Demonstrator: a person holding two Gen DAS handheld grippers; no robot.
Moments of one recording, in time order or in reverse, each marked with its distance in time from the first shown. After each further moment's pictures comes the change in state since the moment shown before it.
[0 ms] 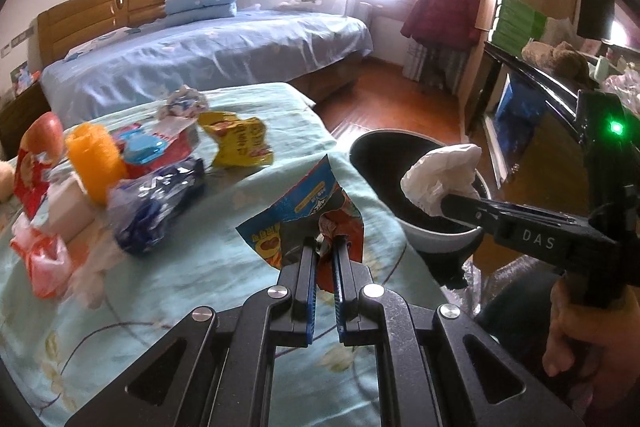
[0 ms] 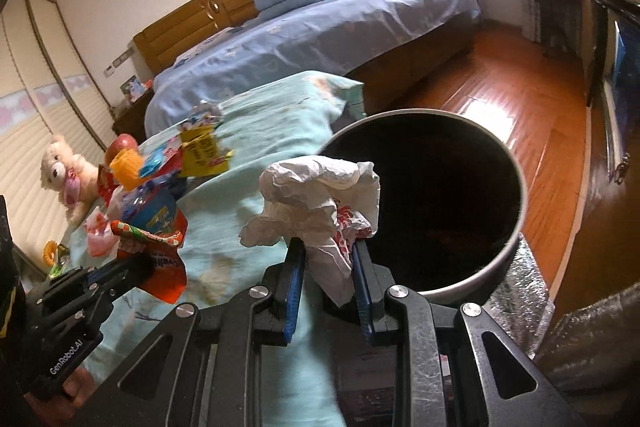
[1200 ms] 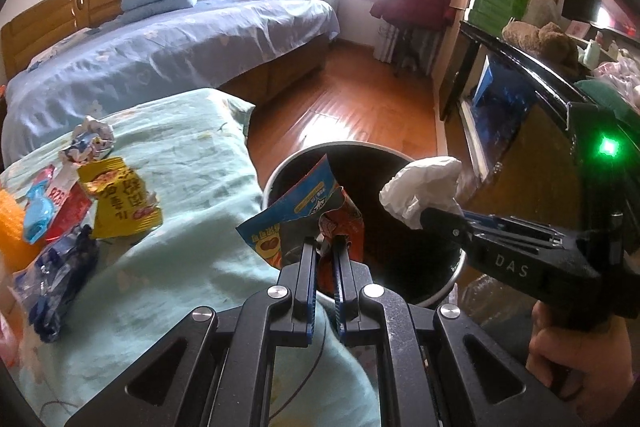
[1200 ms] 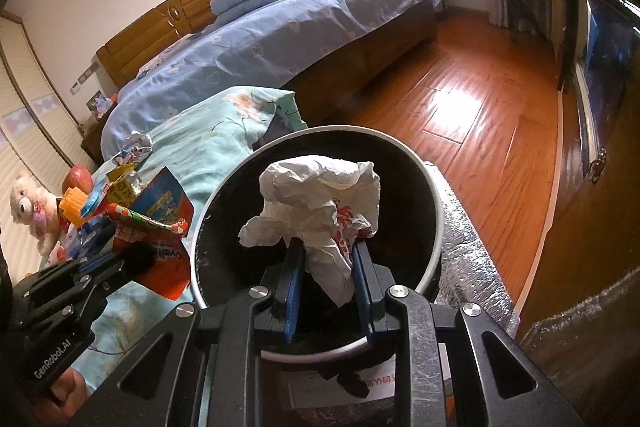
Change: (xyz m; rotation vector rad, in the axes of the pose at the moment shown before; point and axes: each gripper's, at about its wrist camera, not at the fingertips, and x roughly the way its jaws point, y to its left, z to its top) left arm 0.090 -0.053 0.061 0.047 0.066 -0.086; right arm 0.015 -0.072 0.032 0.072 0.023 -0.082
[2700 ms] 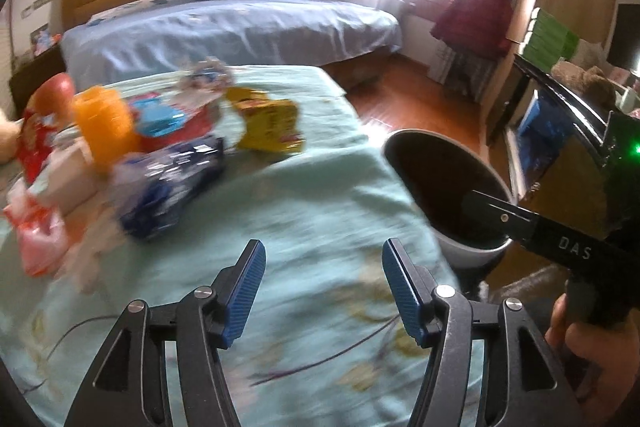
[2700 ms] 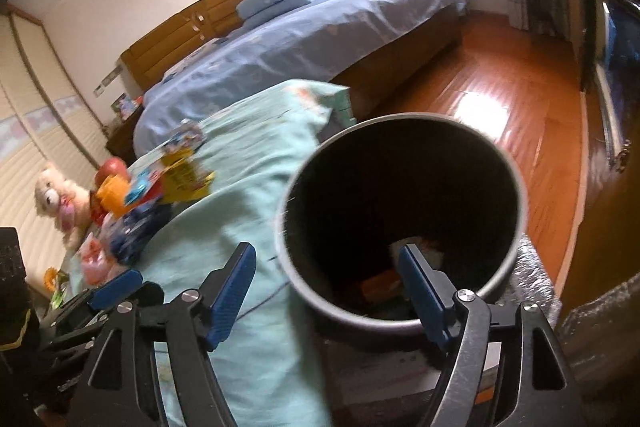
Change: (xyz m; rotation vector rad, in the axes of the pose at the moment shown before) left arm -0.077 0.063 -0.079 -0.175 -0.043 0.131; right arm -0.008 0.063 -0.025 -0.013 -0.025 0.093
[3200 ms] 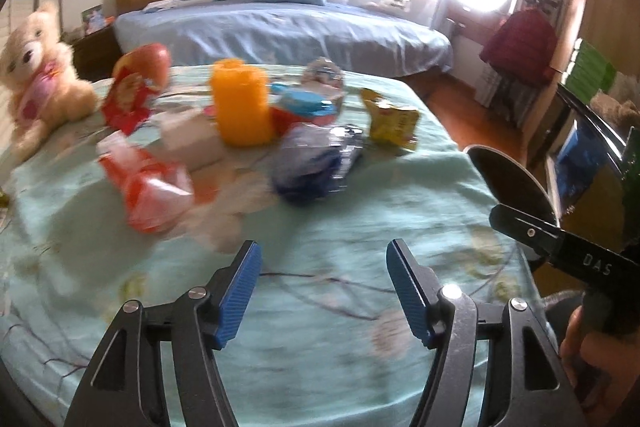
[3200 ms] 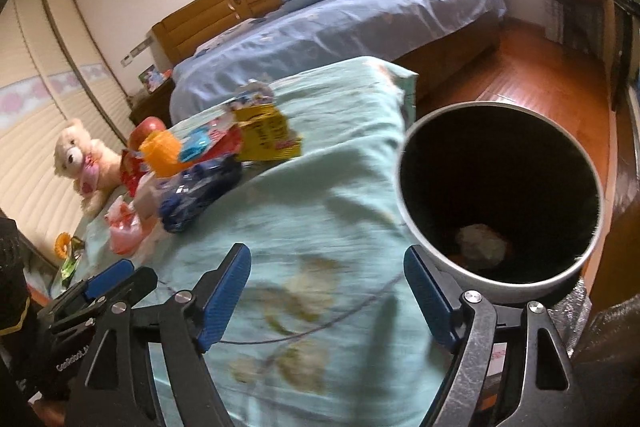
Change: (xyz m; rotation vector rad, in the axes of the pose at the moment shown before) left arm -0.078 0.053 -0.050 -0.109 -0.042 0.125; right arm 0.013 0.078 -0.025 -0.097 0.027 0.060
